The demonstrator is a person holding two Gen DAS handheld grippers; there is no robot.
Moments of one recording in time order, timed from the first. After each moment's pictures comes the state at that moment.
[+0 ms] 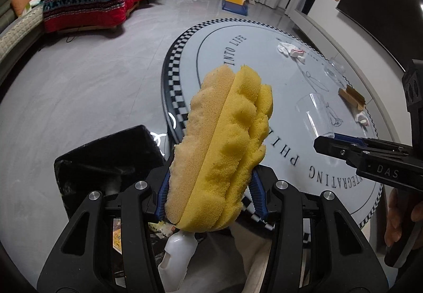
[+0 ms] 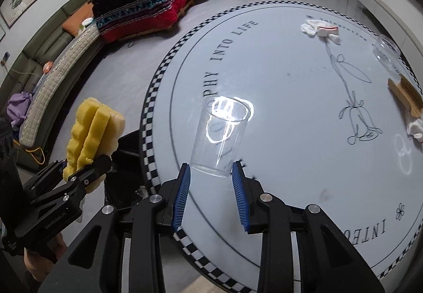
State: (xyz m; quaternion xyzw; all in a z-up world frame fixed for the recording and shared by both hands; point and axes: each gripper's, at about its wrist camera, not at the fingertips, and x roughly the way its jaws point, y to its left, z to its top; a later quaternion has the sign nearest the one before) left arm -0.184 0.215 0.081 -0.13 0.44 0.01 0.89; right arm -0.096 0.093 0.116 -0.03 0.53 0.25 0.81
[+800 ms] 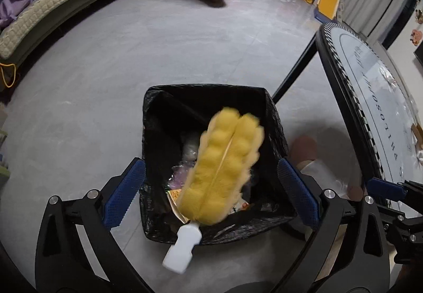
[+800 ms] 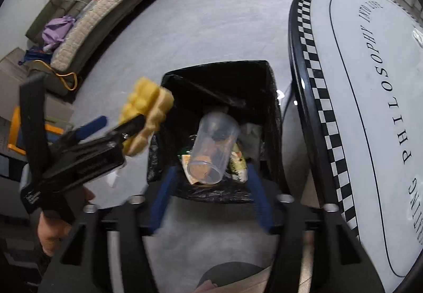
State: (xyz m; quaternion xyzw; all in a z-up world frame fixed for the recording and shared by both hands) left arm -0.292 0.347 0.005 -0.21 0.47 0.21 0.83; right arm -0.184 0.236 0.053 -0.12 0.59 0.37 0.71
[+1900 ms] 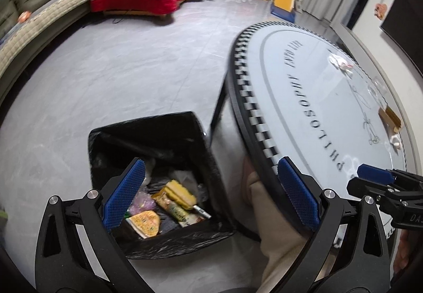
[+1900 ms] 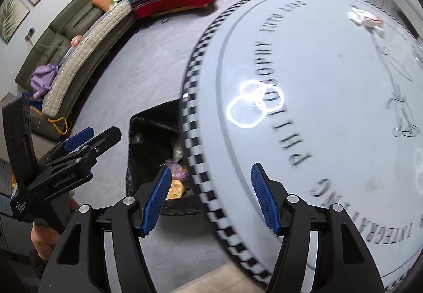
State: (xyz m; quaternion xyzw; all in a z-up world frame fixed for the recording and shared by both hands) left arm -0.201 0.240 0.069 -0.15 0.45 0.12 0.87; right arm -0.101 0.089 0.099 -0.02 0.56 0.31 0.77
